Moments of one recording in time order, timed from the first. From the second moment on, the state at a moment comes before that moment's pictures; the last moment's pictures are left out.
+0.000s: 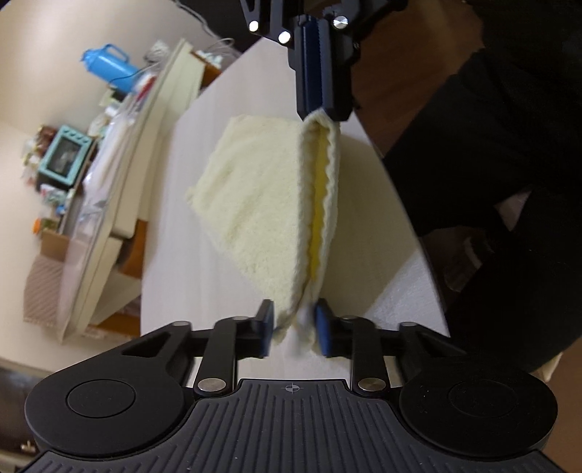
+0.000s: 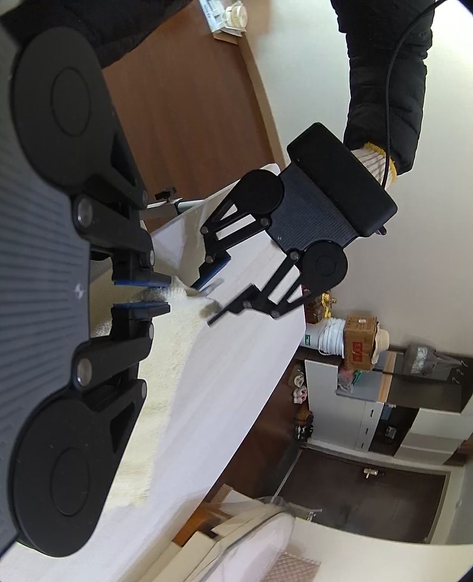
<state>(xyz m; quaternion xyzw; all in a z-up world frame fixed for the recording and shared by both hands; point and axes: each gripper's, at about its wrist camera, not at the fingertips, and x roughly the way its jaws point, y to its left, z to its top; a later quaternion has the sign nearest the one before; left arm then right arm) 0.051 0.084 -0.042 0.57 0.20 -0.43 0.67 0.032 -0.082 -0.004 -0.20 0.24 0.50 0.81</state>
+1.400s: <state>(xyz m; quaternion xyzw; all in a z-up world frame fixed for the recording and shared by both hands) 0.060 0.058 0.003 0.47 0.31 -0.46 0.68 -0.052 -0.069 -0.043 -0.30 0.17 0.39 0.85</state>
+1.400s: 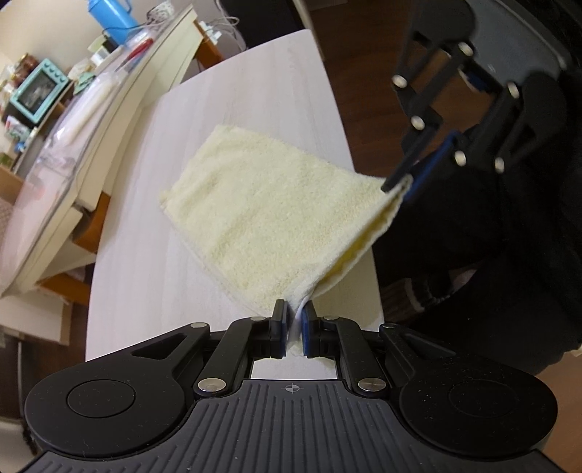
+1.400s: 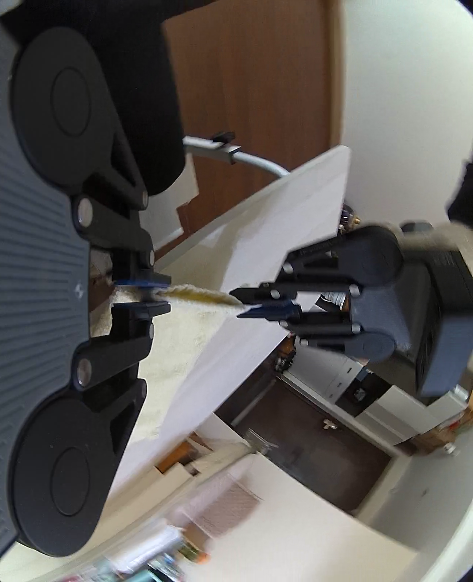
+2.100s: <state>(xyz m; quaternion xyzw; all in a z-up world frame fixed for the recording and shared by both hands) 0.128 -0.005 0.033 0.47 0.29 -0.44 0.71 0.066 -0.190 0.005 -0.04 0.29 0.39 0.87</state>
